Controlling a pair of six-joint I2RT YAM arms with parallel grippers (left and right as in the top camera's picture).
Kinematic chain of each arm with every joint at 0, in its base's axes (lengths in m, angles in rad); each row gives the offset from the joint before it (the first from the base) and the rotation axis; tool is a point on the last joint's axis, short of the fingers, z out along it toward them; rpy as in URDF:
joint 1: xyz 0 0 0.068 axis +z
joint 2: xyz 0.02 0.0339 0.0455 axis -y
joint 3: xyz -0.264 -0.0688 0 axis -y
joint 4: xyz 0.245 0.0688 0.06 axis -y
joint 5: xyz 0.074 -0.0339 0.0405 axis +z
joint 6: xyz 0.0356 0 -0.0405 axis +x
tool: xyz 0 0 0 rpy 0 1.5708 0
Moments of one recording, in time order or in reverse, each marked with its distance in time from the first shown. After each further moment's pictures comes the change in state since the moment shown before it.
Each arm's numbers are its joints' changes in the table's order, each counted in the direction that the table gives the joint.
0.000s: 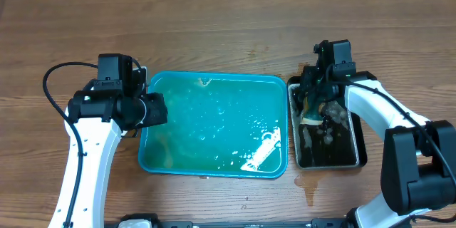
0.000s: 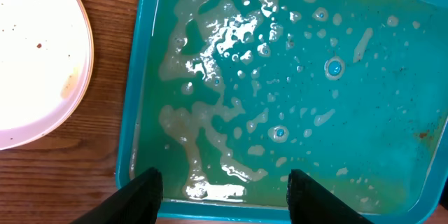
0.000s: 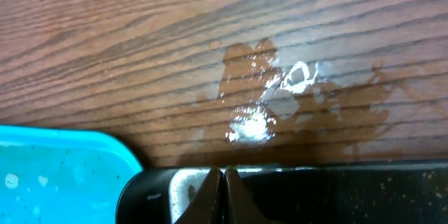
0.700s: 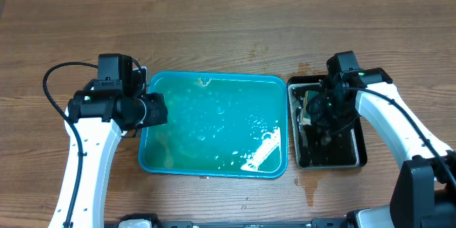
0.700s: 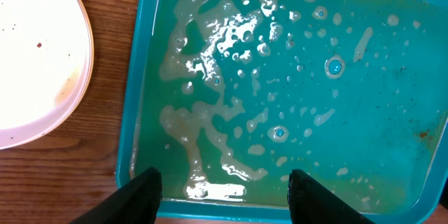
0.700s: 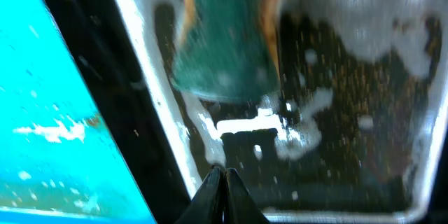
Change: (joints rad) left arm 0.000 0.000 0.000 0.000 0.000 0.000; right arm 0.000 0.151 0.051 -0.727 0.039 0.001
